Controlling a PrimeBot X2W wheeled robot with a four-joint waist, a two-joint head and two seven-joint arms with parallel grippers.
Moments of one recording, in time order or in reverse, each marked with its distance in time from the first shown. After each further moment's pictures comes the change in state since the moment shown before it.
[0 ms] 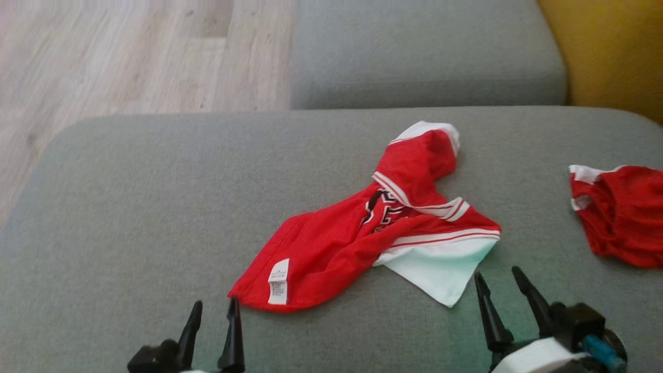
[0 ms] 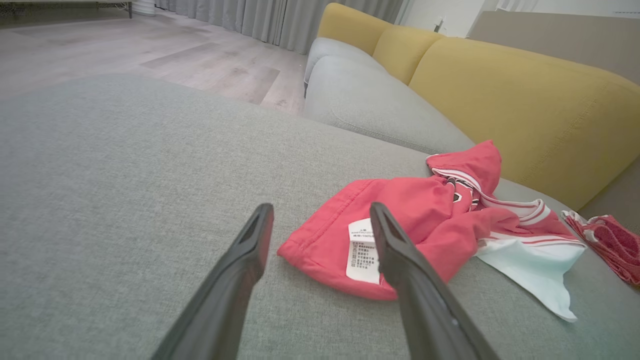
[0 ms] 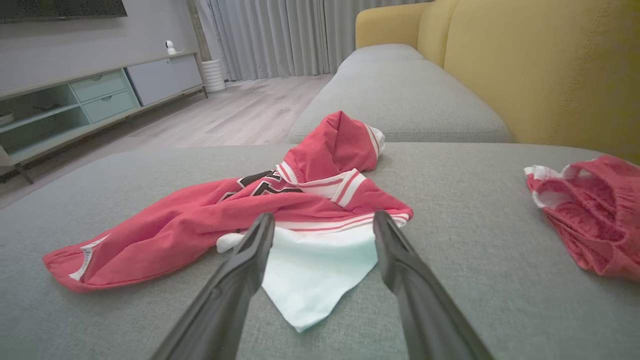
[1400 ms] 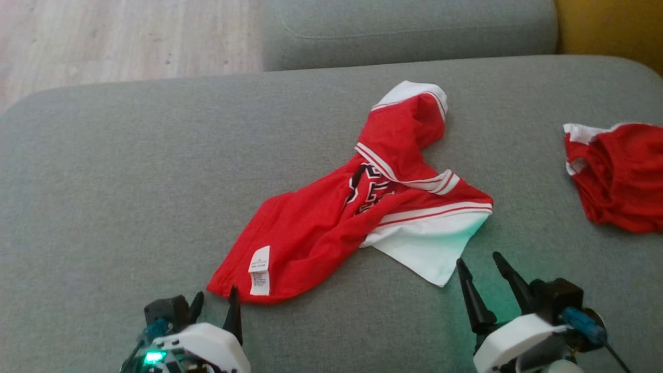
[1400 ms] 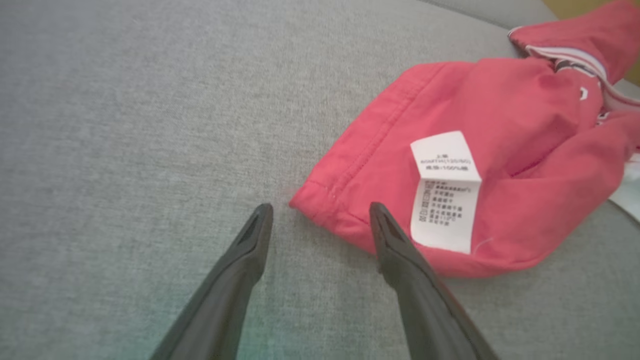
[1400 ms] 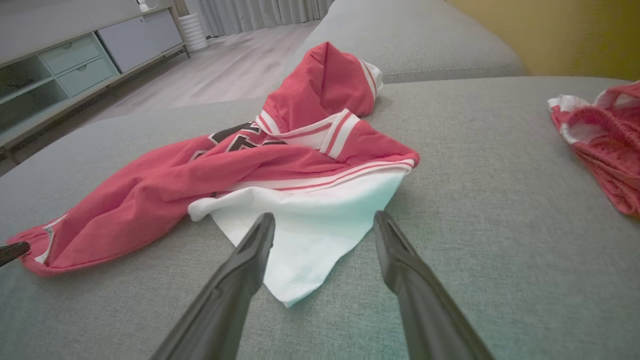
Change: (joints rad) left arm -0.183 -0.018 -0.025 0.240 -0.043 0.037 0.222; right arm -0.078 0.008 0.035 0.057 0.027 0.000 0.063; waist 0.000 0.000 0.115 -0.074
